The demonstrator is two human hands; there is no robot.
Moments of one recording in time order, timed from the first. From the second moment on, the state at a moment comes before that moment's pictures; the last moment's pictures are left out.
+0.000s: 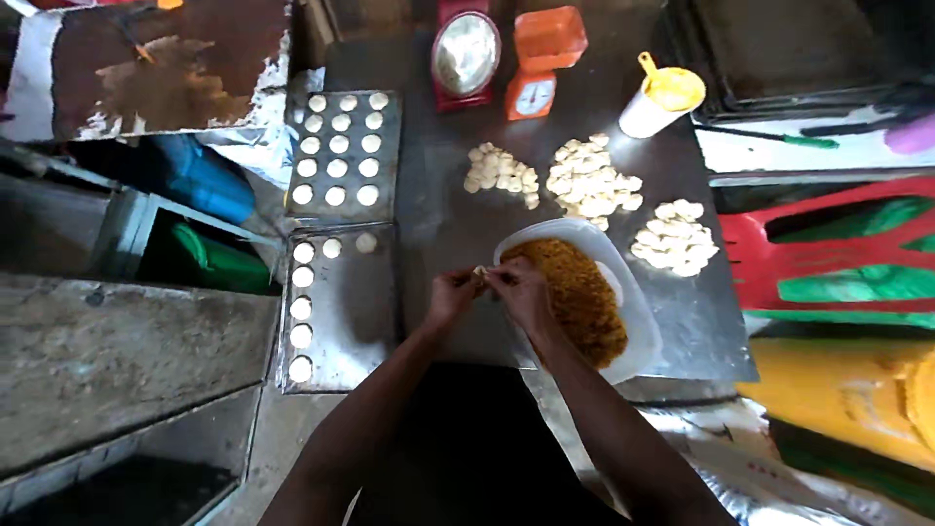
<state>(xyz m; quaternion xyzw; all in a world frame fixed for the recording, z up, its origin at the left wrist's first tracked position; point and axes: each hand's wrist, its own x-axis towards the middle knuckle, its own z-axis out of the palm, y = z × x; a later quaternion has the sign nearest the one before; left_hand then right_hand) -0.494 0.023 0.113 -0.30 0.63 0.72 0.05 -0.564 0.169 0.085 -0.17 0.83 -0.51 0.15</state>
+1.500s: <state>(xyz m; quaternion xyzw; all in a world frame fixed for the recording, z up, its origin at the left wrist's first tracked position) -0.244 -0.110 -0.031 -0.37 0.89 0.25 0.12 -0.477 -0.076 0.016 -0.50 0.74 -0.36 0.27</state>
